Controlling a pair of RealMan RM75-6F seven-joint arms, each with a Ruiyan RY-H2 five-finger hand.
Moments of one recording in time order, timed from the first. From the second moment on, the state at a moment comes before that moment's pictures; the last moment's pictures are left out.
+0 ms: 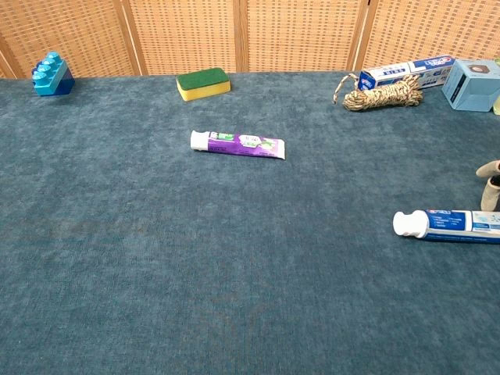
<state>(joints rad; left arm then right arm) -0.18 -1.00 -0.10 -1.81 1.49 1.46 0.17 0.36 -1.39 0.06 -1.48 -1.19 1.04 -0.41</state>
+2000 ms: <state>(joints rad) -0.18 -1.00 -0.09 -1.82 1.49 1.45 0.16 0.42 -1.25 0.07 -1.58 -1.27 0.85 0.19</state>
